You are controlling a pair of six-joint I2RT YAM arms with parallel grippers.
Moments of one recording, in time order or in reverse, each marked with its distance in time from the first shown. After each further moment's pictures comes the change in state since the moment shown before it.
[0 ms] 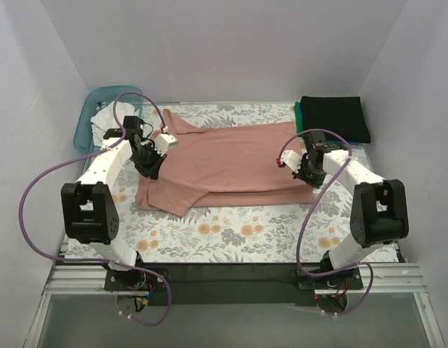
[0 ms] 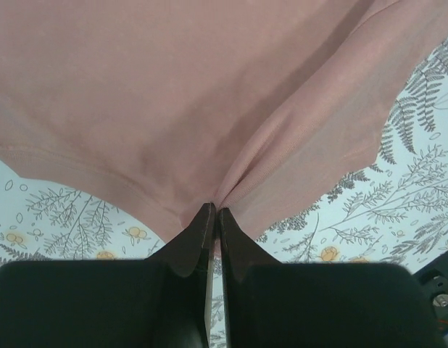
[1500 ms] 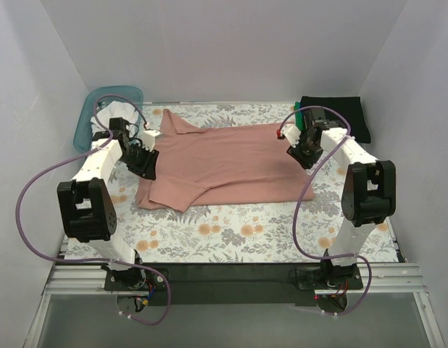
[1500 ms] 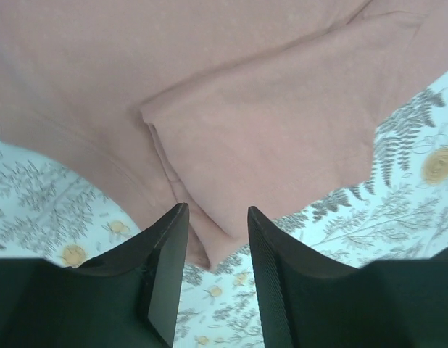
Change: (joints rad) left arm 0.112 0.060 -0.003 0.068 0.099 -0.151; right arm -0.034 0.235 0.327 -0.028 -0.072 0.126
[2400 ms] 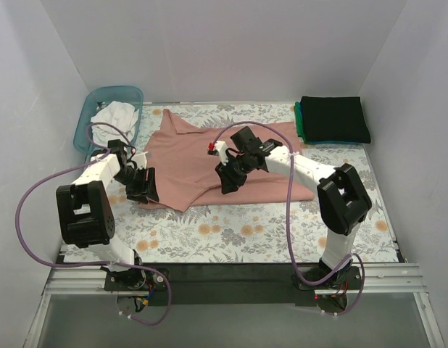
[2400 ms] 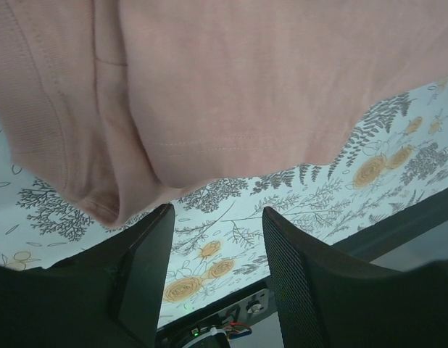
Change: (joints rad) left arm 0.074 -0.066 -0.245 -0.009 0.008 -0.413; right arm 0.557 -0.003 0.027 0.199 -0.470 0.579
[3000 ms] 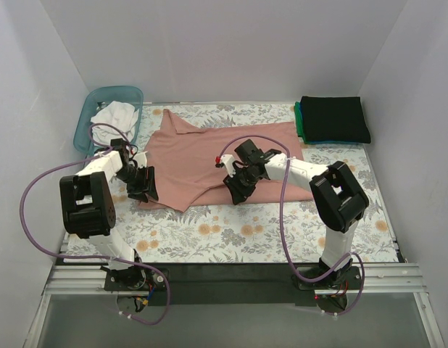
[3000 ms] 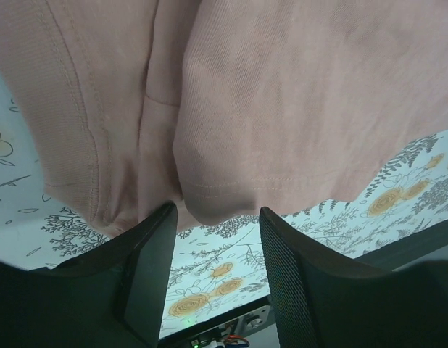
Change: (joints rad) left arm 0.002 0.096 0.023 0.051 -0.069 -0.067; right arm -0.011 0.056 -0.151 0.051 0.104 0.013
